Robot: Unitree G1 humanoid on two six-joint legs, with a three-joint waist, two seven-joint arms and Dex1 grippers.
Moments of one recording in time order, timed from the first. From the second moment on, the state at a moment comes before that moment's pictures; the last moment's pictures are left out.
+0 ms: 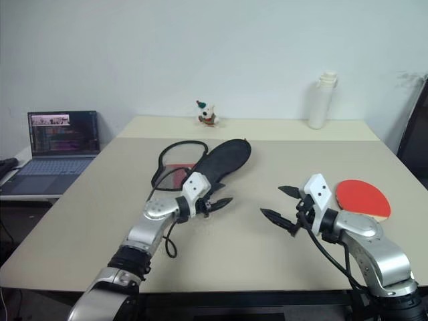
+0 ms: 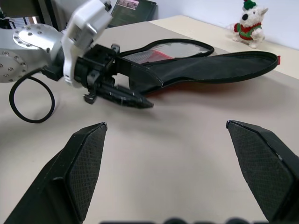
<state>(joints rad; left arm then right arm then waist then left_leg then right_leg) -0.69 0.33 -0.11 0.55 -0.01 -0.07 -0.78 -0.30 -0.60 -0.06 -0.40 0.49 0.58 0.73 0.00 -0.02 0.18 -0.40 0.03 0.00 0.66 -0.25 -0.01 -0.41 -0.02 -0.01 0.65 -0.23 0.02</state>
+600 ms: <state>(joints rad) -0.80 0.33 -0.13 0.87 0.15 -0.19 -0.51 -0.29 -0.60 -0.06 -0.40 0.50 0.59 0.73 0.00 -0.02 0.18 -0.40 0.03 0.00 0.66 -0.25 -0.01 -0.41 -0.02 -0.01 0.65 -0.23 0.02</state>
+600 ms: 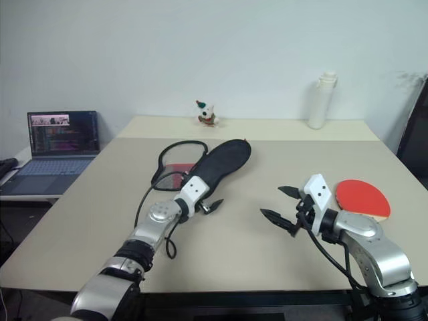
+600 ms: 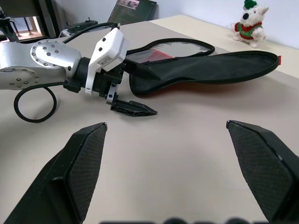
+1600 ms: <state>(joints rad) -0.76 0.42 -0.07 0.78 0.10 -0.15 -0.49 -0.29 -0.60 -0.06 -0.41 0.53 0.59 0.73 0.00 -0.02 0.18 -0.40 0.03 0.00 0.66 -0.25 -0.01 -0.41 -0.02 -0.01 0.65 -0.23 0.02</state>
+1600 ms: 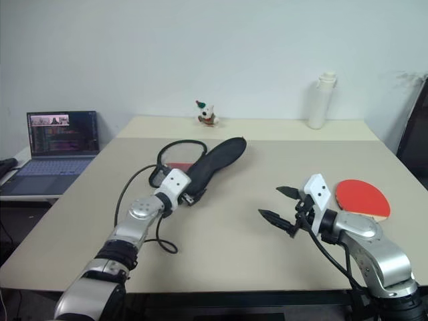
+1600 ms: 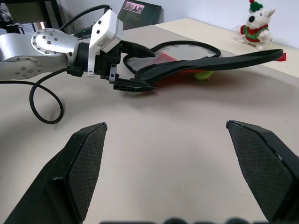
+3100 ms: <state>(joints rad) -0.69 0.13 -0.25 0.44 0.07 0.11 -0.63 -0.26 -0.66 -0.09 -0.41 0.53 0.59 0.75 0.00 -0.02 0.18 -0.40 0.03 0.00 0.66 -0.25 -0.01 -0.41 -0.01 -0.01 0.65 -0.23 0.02</state>
